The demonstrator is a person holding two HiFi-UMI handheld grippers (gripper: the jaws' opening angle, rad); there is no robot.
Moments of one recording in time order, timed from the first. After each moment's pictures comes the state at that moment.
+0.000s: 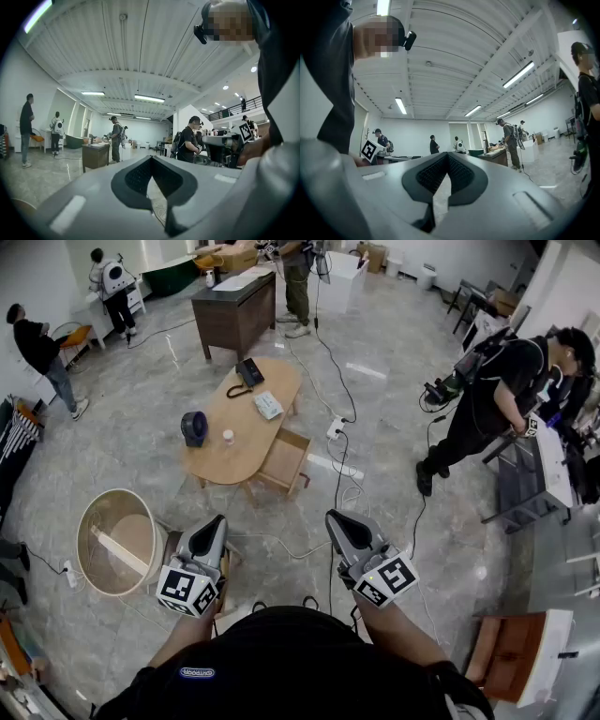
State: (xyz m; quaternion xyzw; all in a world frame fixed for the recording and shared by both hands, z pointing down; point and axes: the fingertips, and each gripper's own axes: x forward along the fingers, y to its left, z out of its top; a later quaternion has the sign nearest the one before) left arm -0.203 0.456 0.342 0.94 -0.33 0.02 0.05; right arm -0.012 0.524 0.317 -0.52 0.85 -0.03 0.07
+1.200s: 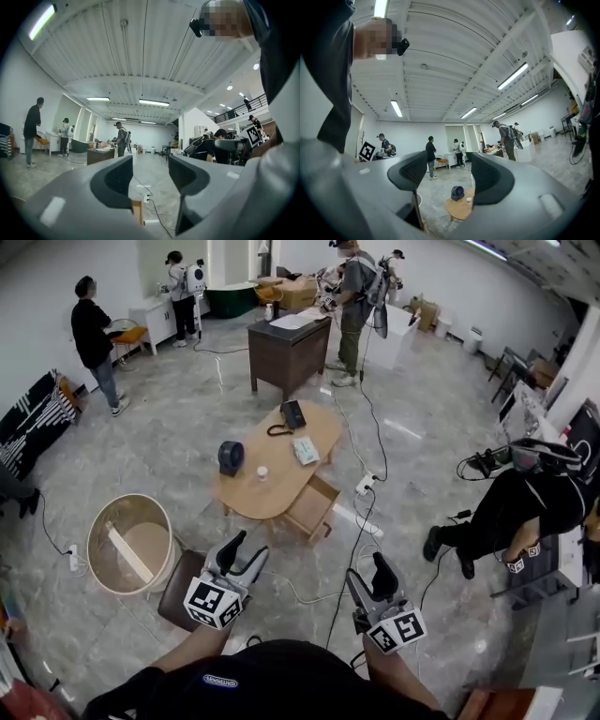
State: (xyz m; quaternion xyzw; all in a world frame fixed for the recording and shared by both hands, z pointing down) left arm -0.190 0.426 0.336 0.93 -0.37 -0.01 0.04; right arm 0.018 0.506 0.319 -0.54 0.84 -0.04 0.09
